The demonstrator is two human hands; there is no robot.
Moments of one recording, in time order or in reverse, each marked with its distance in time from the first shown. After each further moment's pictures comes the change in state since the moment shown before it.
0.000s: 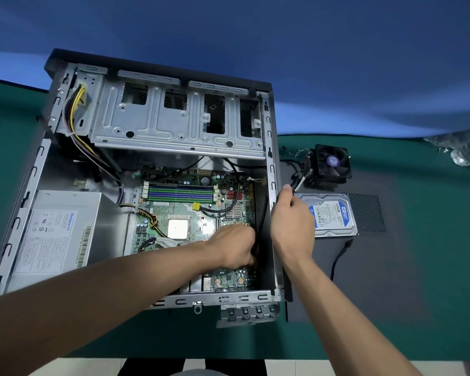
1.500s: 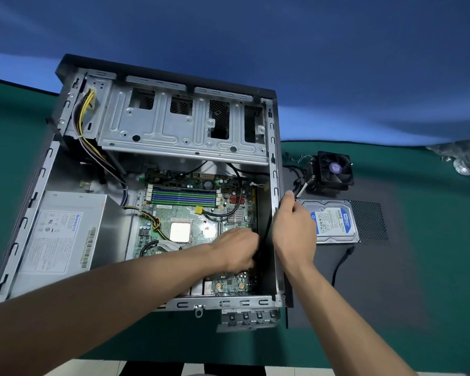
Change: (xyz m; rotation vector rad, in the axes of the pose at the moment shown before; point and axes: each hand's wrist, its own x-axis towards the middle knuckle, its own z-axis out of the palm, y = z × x) left_hand -0.002 0.002 -0.004 0.022 0.006 0.048; right_hand 0.001 0.001 0.001 -0.014 -0.003 0.010
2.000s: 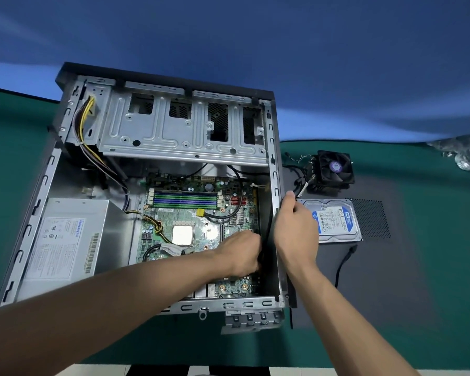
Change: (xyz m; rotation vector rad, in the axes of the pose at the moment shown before) left_hand 0.001 0.008 0.001 -0.064 -0.016 -0.096; right_hand -0.002 -0.001 -0.001 0.009 0.001 0.004
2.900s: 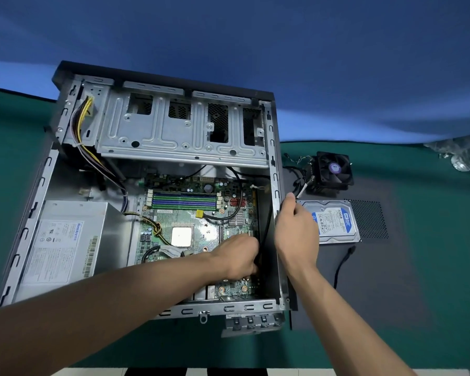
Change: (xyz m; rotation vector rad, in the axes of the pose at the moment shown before) left_hand -0.003 -0.008 0.003 -0.028 -0.037 0.012; right_hand 0.000 0.001 0.000 -0.011 0.012 -0.022
